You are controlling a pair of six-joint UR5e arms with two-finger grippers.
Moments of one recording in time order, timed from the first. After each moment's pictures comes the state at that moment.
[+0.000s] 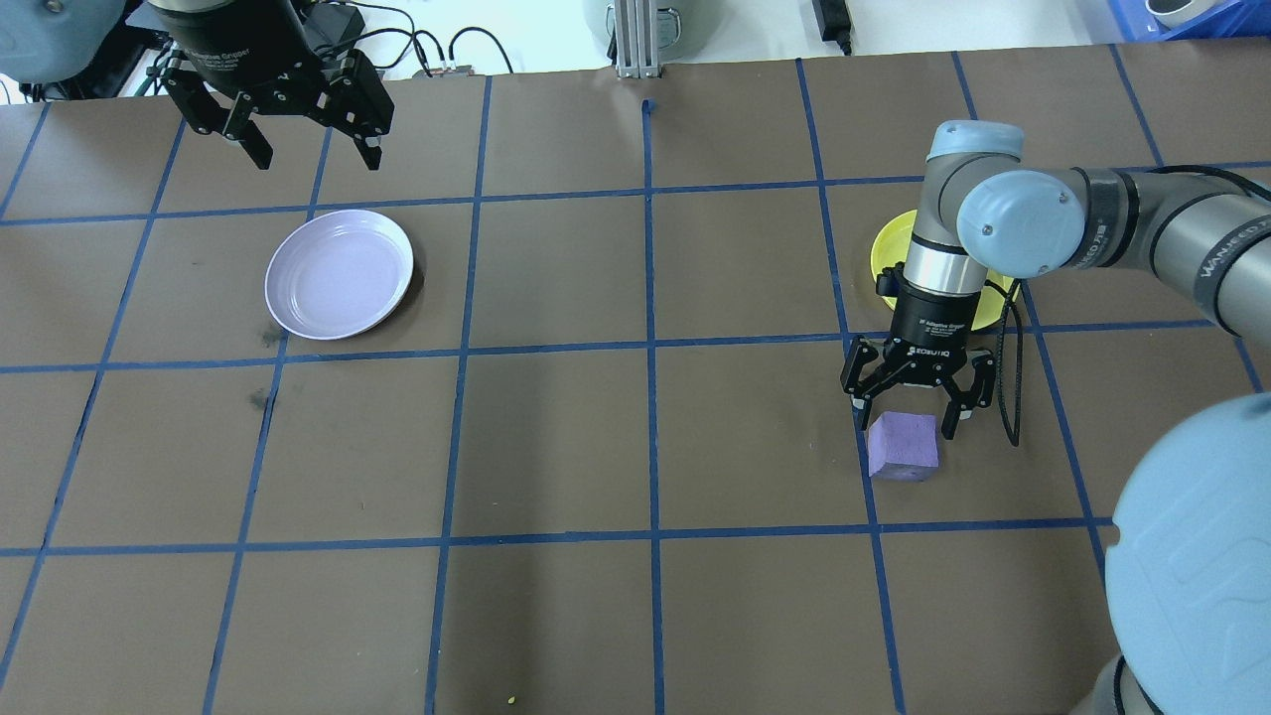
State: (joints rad) left arm -1.56 -1.73 -1.34 -1.62 1.62 0.04; right arm 1.45 -1.16 1.79 -1.53 -1.55 0.04
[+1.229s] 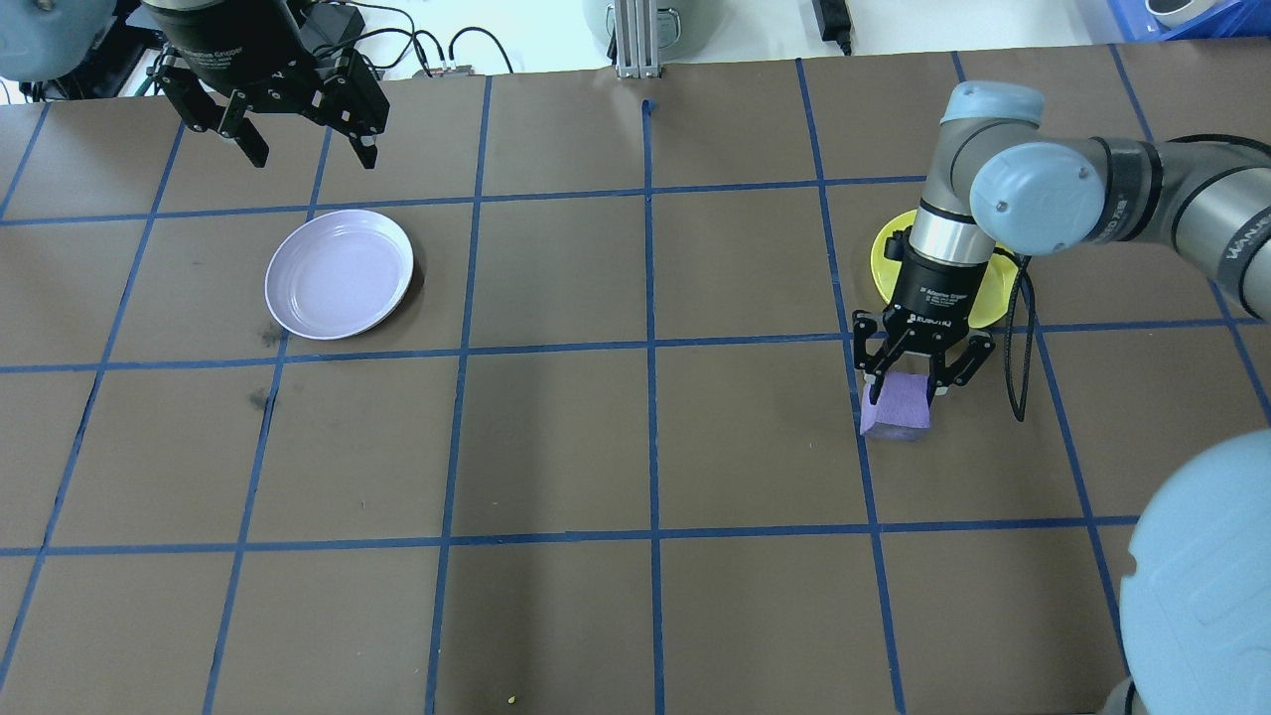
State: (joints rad) left arm -1.56 -1.73 -1.34 -1.62 1.62 0.06; right arm 1.46 -1.21 1.73 -1.53 -1.45 0.14
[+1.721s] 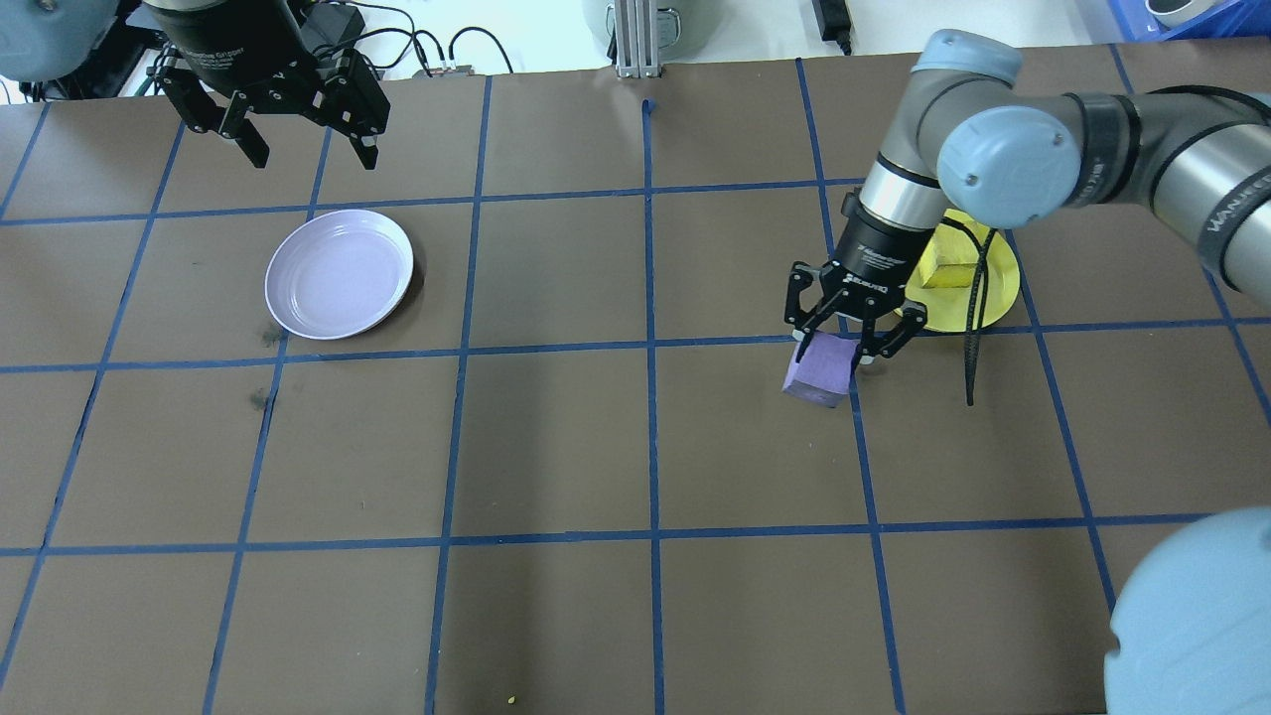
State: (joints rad) left arm -1.55 -1.72 -1.34 -1.63 1.62 0.06; right arm 1.64 -1.22 1.63 -1.54 -1.26 0.43
